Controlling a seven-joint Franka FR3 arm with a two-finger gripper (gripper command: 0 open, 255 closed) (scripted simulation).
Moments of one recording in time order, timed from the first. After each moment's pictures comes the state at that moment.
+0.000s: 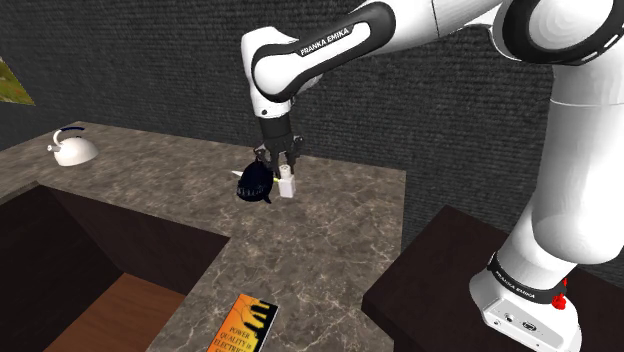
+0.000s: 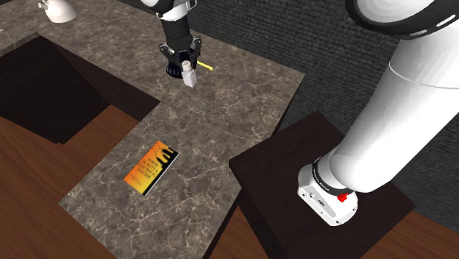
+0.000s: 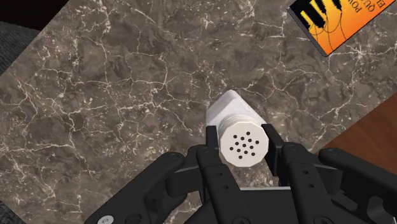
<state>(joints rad) 0.08 0.30 0.35 -1.72 -0.02 1.88 0.62</state>
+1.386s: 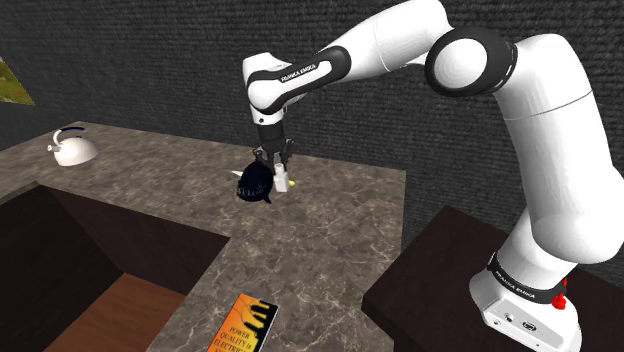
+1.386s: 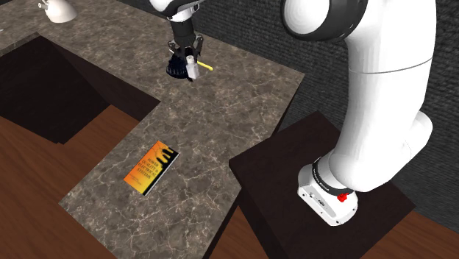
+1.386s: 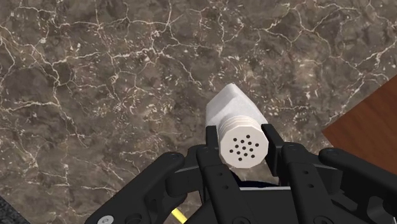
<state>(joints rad) 0.06 0.63 0.28 -1.38 -0.10 1.86 0.53</state>
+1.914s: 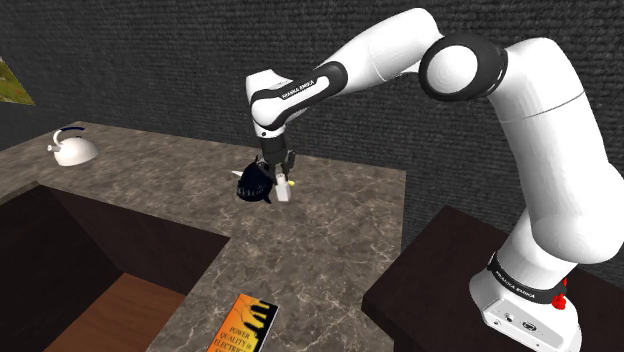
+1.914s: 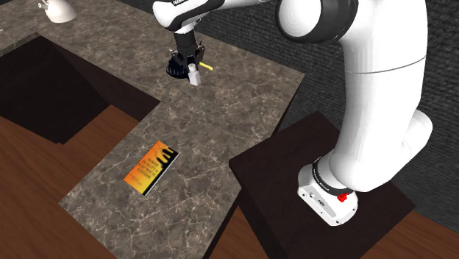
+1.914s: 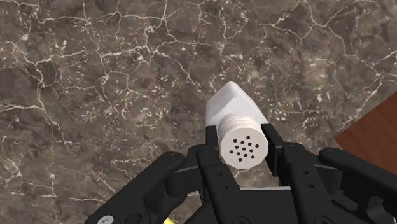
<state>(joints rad) 0.06 0.67 0.28 -1.43 -0.11 1.94 0.54</state>
